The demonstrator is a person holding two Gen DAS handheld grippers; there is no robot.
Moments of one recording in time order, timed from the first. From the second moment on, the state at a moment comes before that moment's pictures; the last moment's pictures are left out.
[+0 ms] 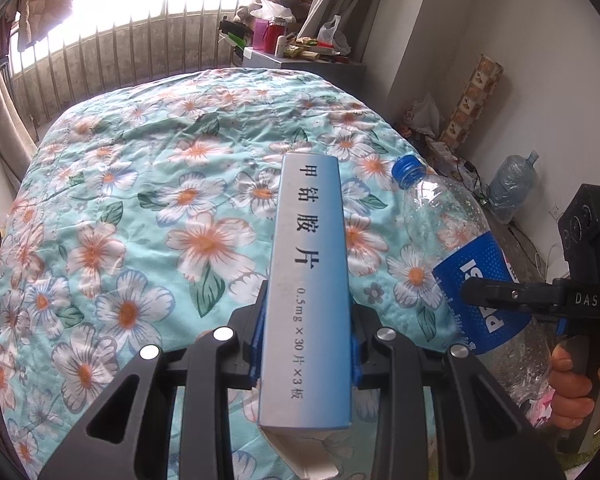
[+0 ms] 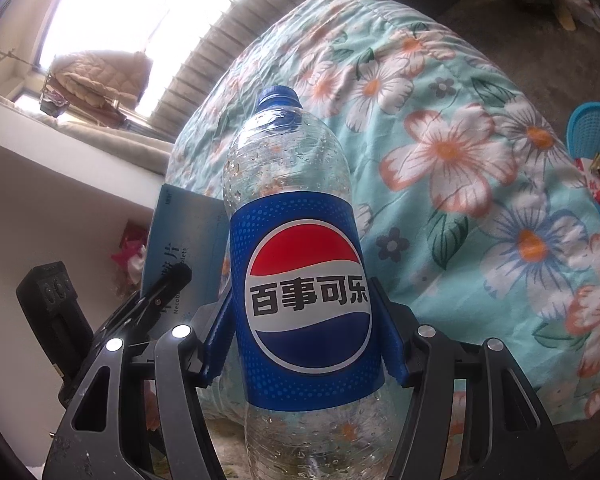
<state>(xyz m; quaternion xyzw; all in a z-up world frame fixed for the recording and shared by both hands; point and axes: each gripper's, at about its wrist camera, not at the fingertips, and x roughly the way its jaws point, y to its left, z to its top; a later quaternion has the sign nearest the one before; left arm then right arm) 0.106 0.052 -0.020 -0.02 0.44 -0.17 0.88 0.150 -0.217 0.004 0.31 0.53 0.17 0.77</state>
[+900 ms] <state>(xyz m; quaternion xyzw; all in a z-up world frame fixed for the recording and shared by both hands) 0.111 0.015 0.016 0.00 0.41 -0.20 0.89 0.115 -0.271 0.020 0.36 0.48 0.16 0.78</state>
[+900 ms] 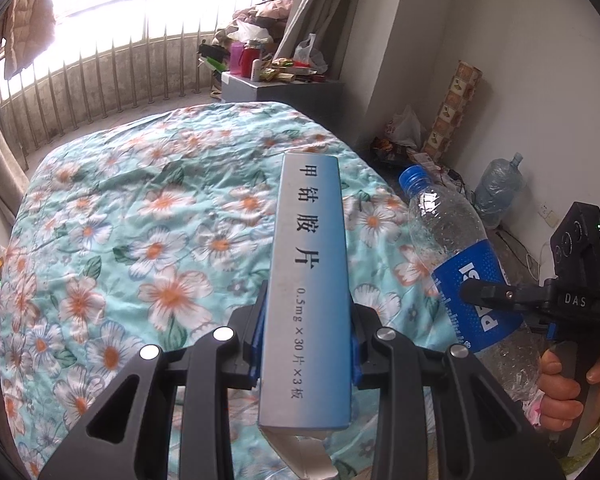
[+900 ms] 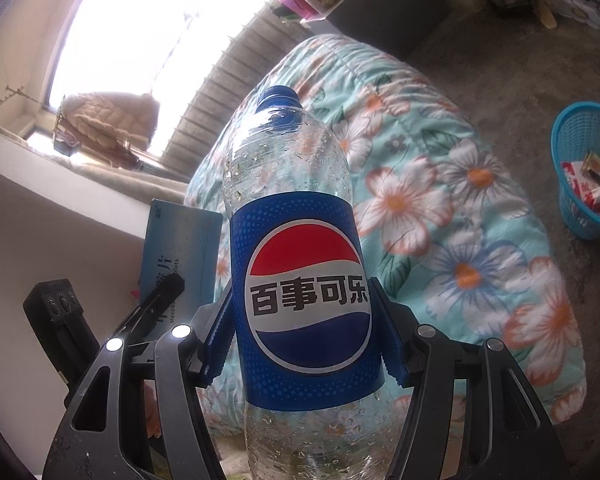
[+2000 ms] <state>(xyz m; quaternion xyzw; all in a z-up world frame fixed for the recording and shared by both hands) 0.198 -0.293 -0.028 0.07 0.50 -0.42 0.76 -0.005 -0.509 -0.018 0.49 0.35 -0.13 0.78</state>
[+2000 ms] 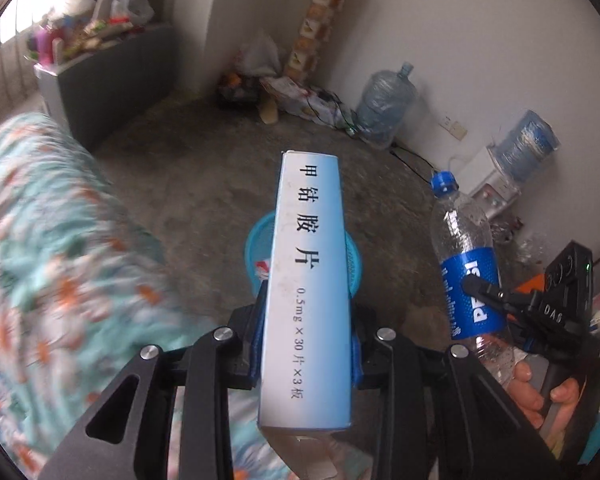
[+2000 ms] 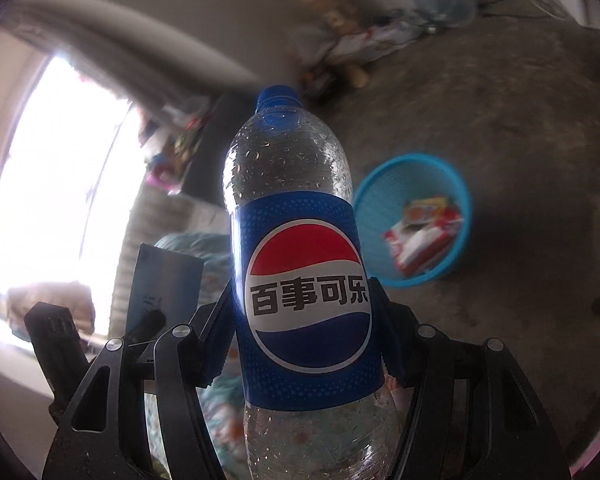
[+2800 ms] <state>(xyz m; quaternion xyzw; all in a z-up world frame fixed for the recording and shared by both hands) 0.288 -0.435 -0.144 0.08 0.58 -0.35 0.73 0.020 -0.546 -0.104 0.60 0.40 -0.16 0.68</state>
